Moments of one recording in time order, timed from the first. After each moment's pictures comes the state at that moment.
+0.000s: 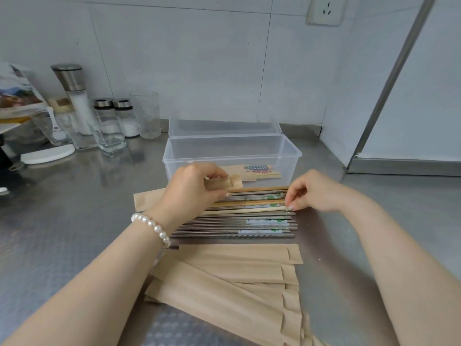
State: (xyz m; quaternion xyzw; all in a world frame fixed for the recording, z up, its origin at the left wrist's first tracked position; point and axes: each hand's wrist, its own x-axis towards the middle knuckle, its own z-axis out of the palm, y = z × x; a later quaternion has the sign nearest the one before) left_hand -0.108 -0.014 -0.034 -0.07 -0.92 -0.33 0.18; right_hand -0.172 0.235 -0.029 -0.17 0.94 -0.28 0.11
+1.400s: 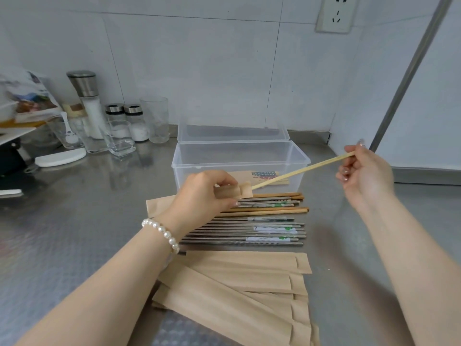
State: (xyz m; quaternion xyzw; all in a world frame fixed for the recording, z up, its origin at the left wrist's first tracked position) left_hand -0.108 -0.013 -0.035 -0.10 -0.92 -0.34 0.18; right_hand -0.187 0.253 -0.017 0.01 0.50 -0.85 -0.15
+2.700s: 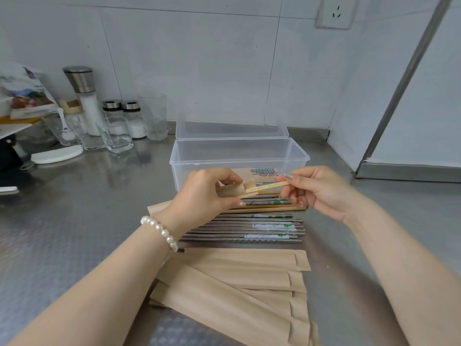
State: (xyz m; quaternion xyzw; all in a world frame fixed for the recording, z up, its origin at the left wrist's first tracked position) left_hand -0.105 -0.009 -0.032 -0.12 -0.91 -0.36 0.16; right_hand -0.163 0.217 -0.026 -0.17 0.70 -0.68 0.16
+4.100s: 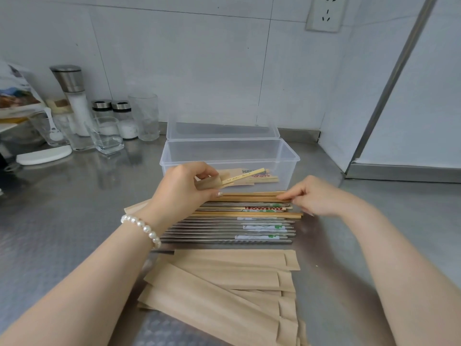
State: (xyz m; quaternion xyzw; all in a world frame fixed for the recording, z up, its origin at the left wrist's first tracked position) left_hand -0.112 -0.021 -0.033 -0.05 -0.91 -0.35 0.20; right_hand -0.171 0.234 -0.026 -0.14 0.95 -0.25 0.11
